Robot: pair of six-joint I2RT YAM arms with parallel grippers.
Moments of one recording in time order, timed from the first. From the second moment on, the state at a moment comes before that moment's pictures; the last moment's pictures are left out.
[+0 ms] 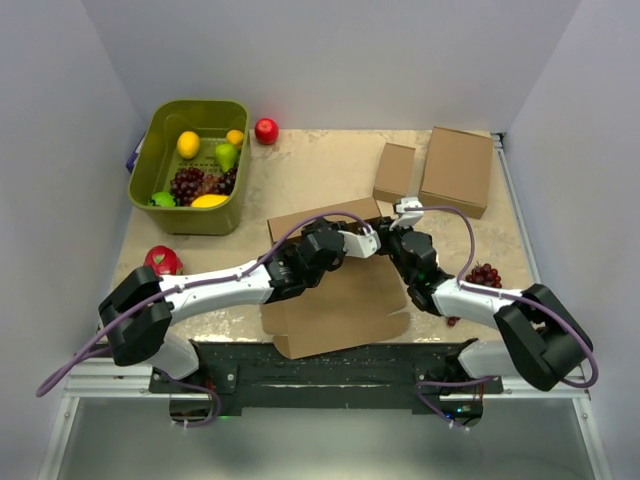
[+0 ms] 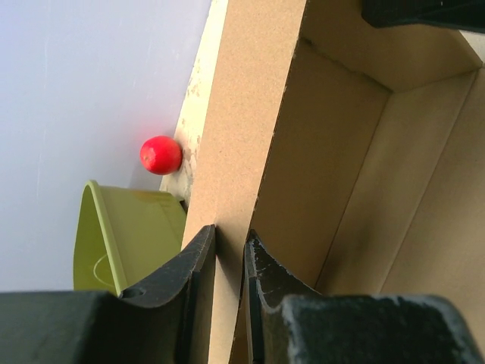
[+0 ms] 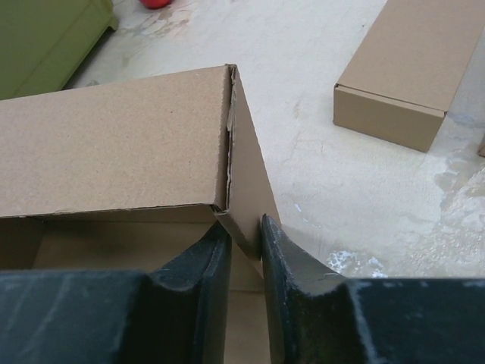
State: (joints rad) left arm -1.05 1.51 0.97 0.06 -0.61 0.73; right arm 0.58 1.33 0.43 0.74 0.26 0.27
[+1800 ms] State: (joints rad) left arm -1.03 1.51 0.99 0.06 -0.53 0.66; right arm 0.60 1.53 0.46 0.88 0.40 0.25
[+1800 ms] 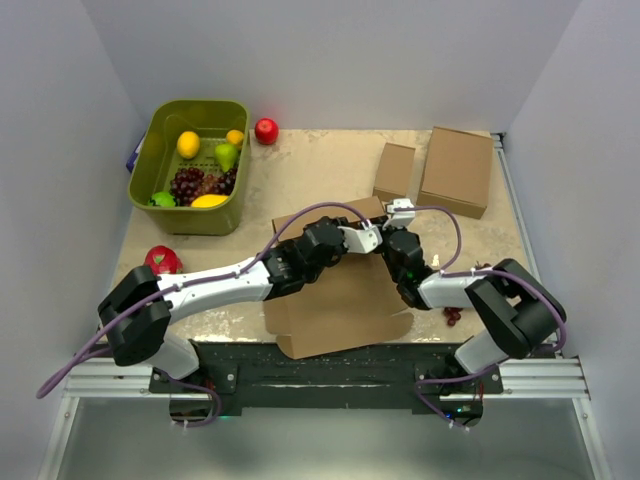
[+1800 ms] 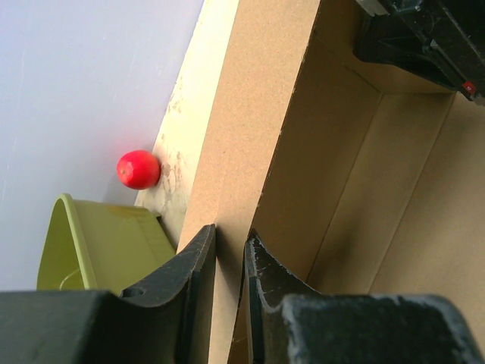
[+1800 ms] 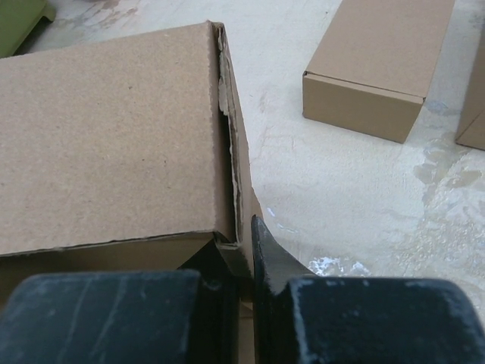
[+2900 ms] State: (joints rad) left arm -0.98 0.99 0.74 0.00 -0.58 -0.01; right arm 0.57 1.29 0.54 0.33 0.40 0.38
